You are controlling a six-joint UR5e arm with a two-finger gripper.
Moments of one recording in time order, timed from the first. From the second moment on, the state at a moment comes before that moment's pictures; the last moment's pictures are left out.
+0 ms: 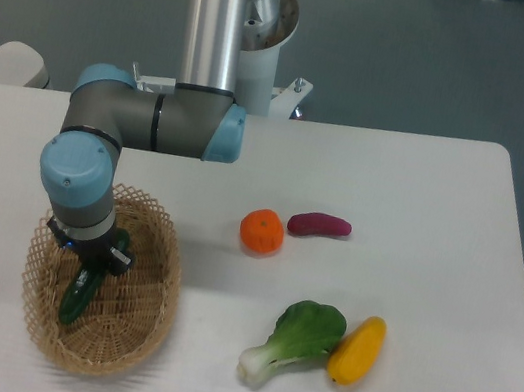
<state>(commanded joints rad) 2.02 -2.05 -1.59 -0.99 1.62 0.42</state>
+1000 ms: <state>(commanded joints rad) 2.39 -1.92 -1.47 -1.19 1.63 1.11</state>
